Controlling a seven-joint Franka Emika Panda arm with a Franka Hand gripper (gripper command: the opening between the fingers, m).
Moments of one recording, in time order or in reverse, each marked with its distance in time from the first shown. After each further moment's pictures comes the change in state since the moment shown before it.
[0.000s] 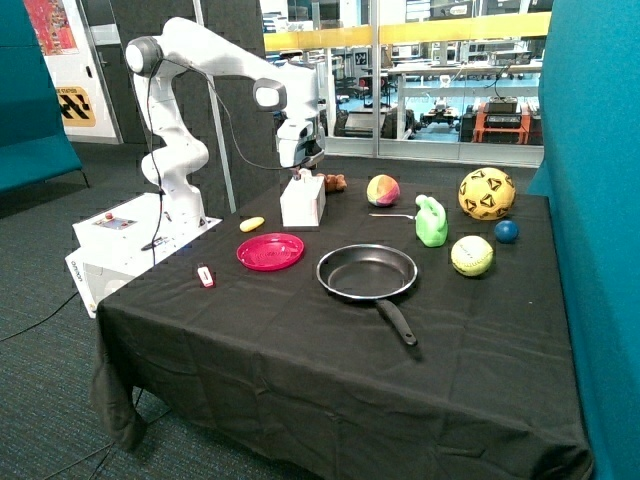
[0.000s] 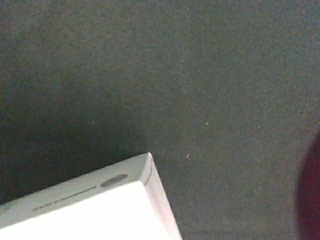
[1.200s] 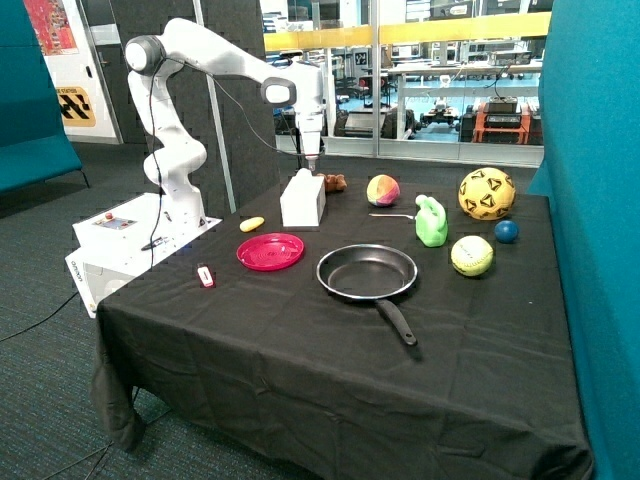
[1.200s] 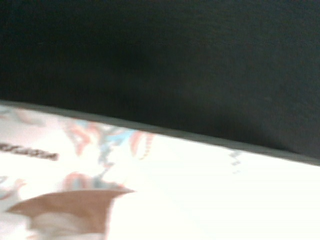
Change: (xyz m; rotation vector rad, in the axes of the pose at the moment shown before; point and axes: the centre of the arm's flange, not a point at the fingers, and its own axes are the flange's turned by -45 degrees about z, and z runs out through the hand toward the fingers) arm -0.037 -0.108 0.006 -0.016 0.011 -0.555
